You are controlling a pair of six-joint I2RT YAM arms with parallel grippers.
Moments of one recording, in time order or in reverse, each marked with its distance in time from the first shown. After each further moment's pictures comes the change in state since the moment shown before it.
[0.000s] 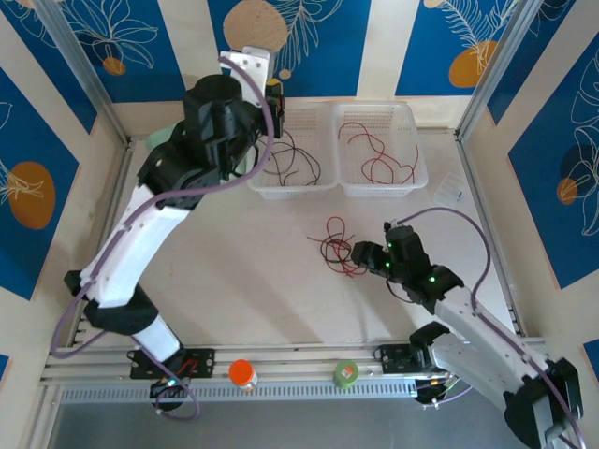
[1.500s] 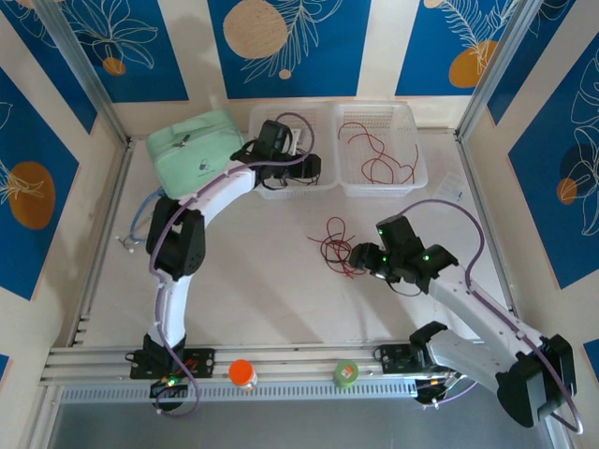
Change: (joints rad) left arm 0.284 0.435 -0.435 0.289 0.704 -0.253; right arm -0.007 0.223 0.200 -0.257 -0.068 0.019
